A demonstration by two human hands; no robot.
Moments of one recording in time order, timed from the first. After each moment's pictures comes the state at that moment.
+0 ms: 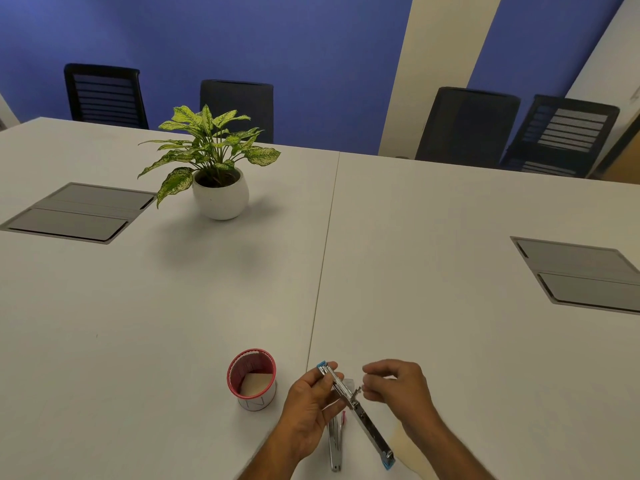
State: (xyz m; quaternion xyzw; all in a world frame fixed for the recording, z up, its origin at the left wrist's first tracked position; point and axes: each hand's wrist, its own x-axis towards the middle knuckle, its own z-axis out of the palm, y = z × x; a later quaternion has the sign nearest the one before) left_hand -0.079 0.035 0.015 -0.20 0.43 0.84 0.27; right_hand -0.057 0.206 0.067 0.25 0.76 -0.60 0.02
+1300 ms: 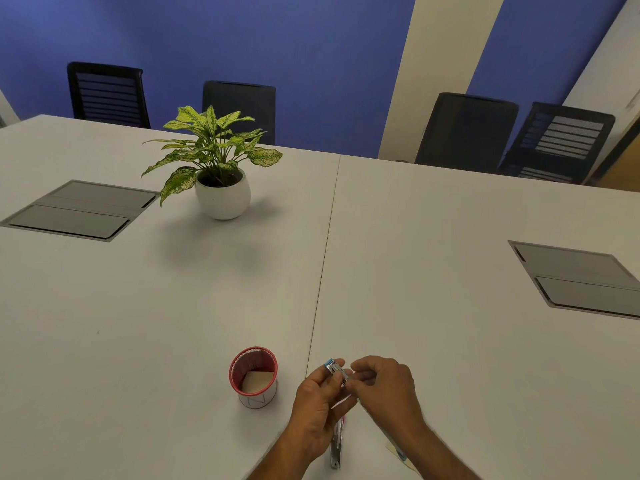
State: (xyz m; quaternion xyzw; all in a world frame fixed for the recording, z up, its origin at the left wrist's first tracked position) left_hand -0.068 0.047 0.024 -0.19 0.42 0.85 0.26; right_hand -0.051 0.173 0.083 0.15 0.91 -0.39 0.00
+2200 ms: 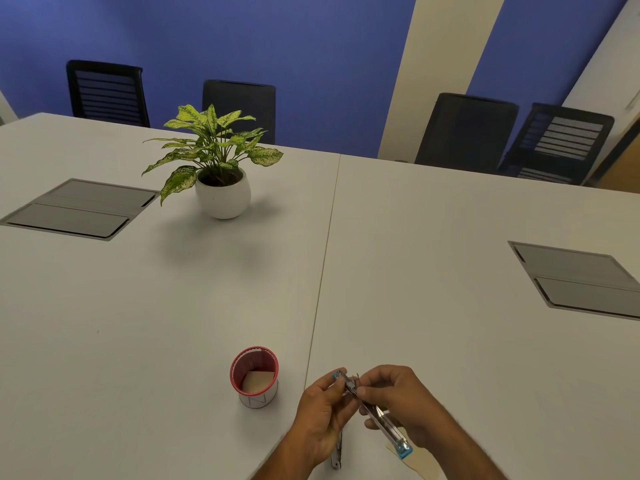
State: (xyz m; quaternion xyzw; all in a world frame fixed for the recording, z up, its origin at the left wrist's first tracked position) left_hand -0.065 0.048 0.025 -0.26 0.34 0.86 0.29; right_hand -0.045 0.198 0.100 0.21 0.73 -0.62 0.20
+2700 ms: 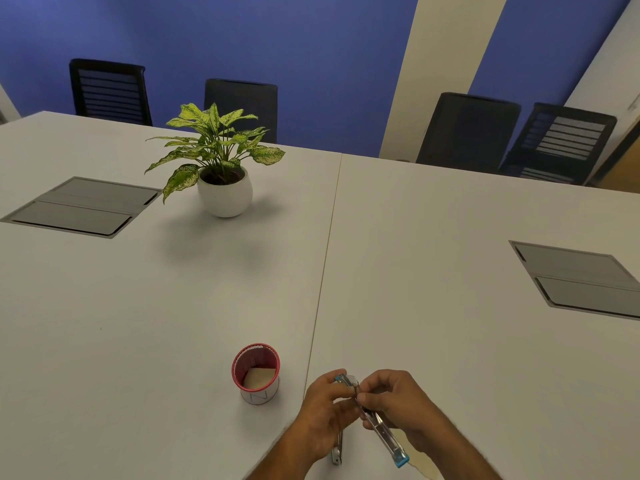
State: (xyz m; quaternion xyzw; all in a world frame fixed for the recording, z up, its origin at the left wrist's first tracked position) left_hand -0.063 0.047 0.032 -0.21 0.44 0.81 0.34; right_hand -0.037 0.195 0.096 0.21 0.74 -0.60 0.20
